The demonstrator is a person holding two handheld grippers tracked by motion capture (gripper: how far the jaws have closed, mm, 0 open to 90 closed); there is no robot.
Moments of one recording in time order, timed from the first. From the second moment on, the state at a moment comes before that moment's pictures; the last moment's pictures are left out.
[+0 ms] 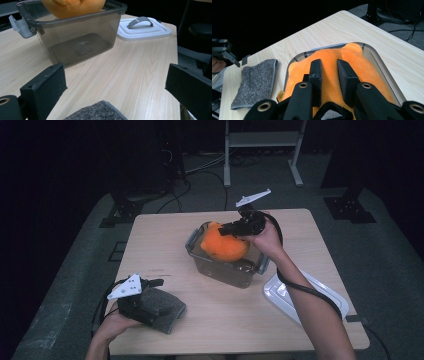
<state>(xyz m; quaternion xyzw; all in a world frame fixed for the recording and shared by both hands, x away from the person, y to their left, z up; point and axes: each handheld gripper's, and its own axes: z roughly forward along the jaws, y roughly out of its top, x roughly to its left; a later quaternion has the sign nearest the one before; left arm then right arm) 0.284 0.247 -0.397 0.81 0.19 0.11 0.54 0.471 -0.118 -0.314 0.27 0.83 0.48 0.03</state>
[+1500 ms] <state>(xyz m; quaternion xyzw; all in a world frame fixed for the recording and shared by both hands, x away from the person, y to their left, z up) 0.284 0.249 -0.396 0.81 0.19 0.11 0.54 0.486 -0.106 -0.353 0.30 0.85 0.43 0.00</state>
